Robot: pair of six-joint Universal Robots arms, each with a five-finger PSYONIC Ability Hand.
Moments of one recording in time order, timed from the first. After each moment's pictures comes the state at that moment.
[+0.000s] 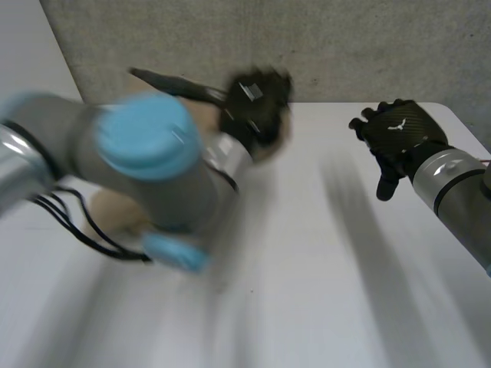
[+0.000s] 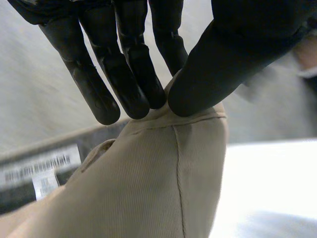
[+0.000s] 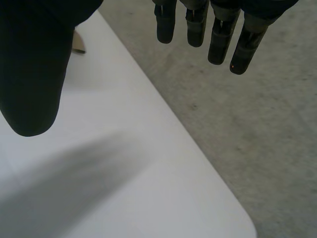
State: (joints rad) left arm 3.90 -2.23 -1.04 3.39 -1.63 3.20; right arm 1.91 -1.35 1.46 0.07 1.49 2.54; left_hand 1.13 1.20 1.19 1.19 1.00; right_hand 0.14 0.20 0.20 0.23 0.06
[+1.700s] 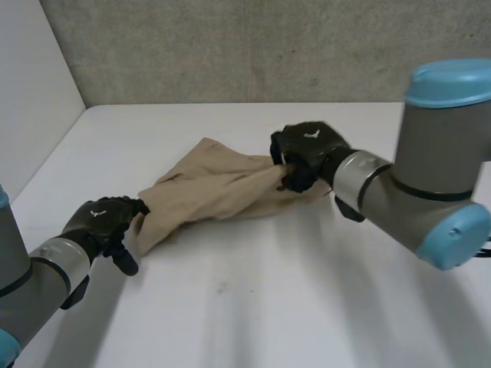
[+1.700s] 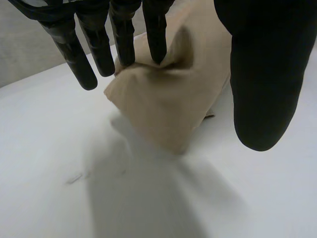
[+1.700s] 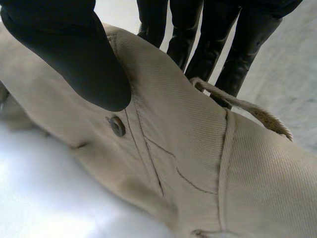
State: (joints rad) left arm 4.50 -1.75 -1.92 3.23 -1.44 3.32; right arm 2.09 -1.08 1.16 0.18 1.31 2.99; left_hand 0.34 0.34 0.34 0.34 0.17; right_hand 0.98 1.18 1.17 1.18 0.97
